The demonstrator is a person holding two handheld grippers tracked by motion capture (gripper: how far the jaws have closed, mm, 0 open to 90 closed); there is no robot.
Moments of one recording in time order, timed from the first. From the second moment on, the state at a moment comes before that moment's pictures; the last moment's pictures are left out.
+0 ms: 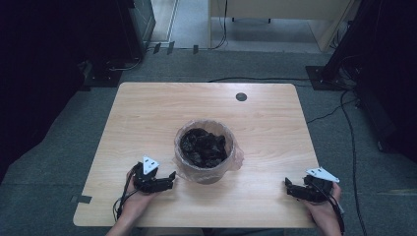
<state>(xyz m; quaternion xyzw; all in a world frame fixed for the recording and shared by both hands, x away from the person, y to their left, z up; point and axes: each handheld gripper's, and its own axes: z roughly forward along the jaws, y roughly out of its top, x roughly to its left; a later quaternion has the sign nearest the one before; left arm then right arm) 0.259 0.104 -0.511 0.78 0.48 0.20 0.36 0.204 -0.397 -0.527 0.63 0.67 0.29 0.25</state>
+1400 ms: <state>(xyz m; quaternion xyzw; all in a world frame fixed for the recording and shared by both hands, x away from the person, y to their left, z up) 0.262 0.077 -0.500 0.76 0.46 0.22 0.40 0.267 -0.238 -0.505 0.53 0.68 0.42 0.27</state>
